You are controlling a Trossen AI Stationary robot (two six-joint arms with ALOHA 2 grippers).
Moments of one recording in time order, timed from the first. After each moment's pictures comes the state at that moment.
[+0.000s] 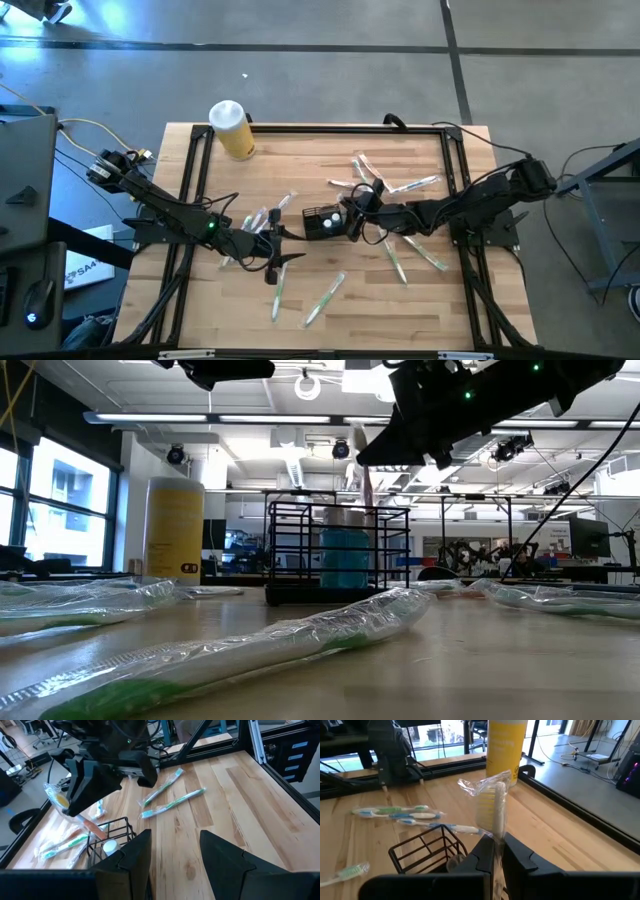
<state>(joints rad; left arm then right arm) -0.48 1.29 0.80 0.19 -0.52 0.04 0.20 1.48 0.68 0.47 0.66 0.23</state>
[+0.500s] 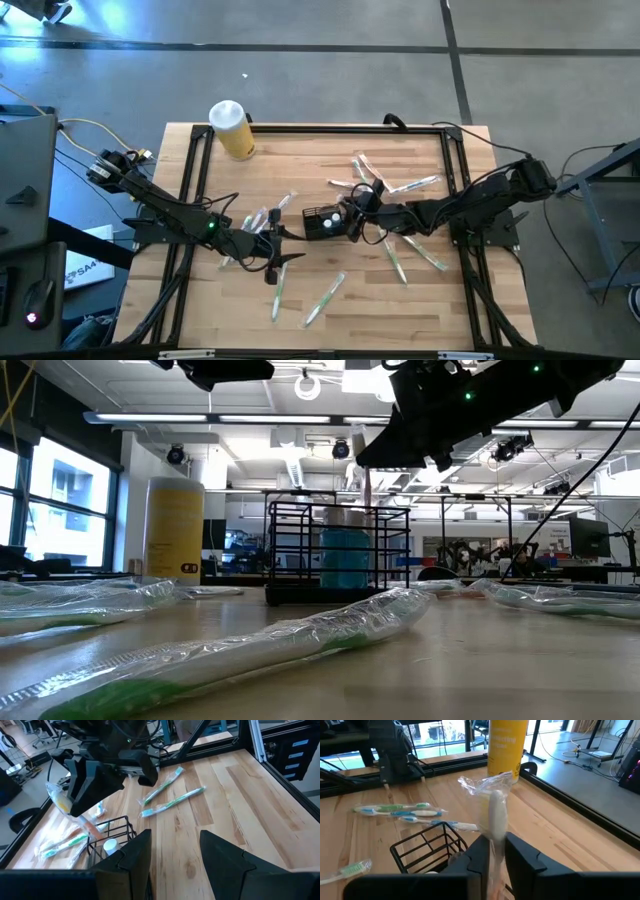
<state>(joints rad) -0.48 1.29 0.80 0.18 -0.52 0.04 0.19 1.48 0.69 0.46 0.65 0.24</state>
